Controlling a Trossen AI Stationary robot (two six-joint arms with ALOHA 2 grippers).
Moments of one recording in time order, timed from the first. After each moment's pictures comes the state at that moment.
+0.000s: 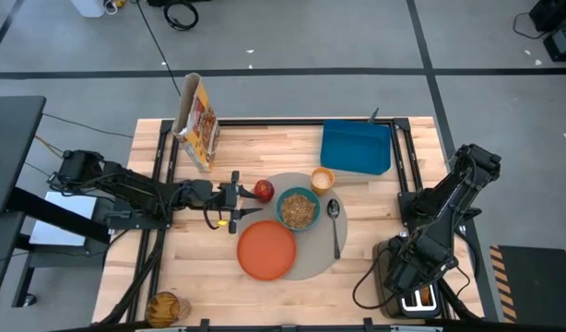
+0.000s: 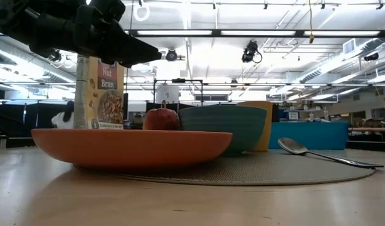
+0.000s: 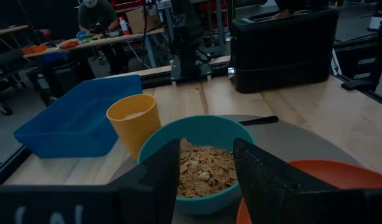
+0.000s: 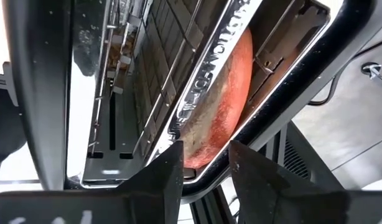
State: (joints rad) left arm -0.11 1.26 0.37 0.76 -0.13 0.14; right arm 0.90 1.48 1.22 -1.25 -0.58 2.13
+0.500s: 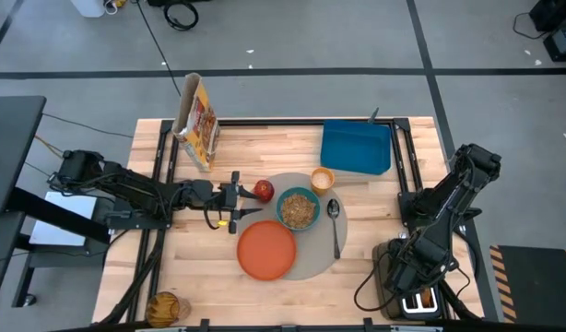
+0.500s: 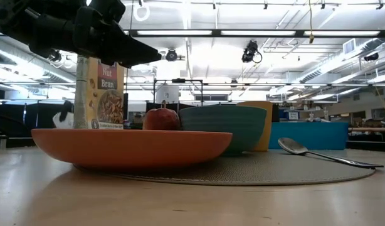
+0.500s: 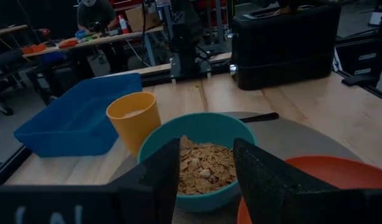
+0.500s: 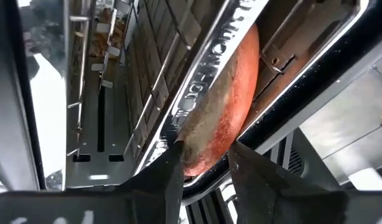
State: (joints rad) left arm -0.11 1.26 0.37 0.75 -0.13 0.15; right arm 0.91 1.48 1.15 -1.17 -0.61 2.13
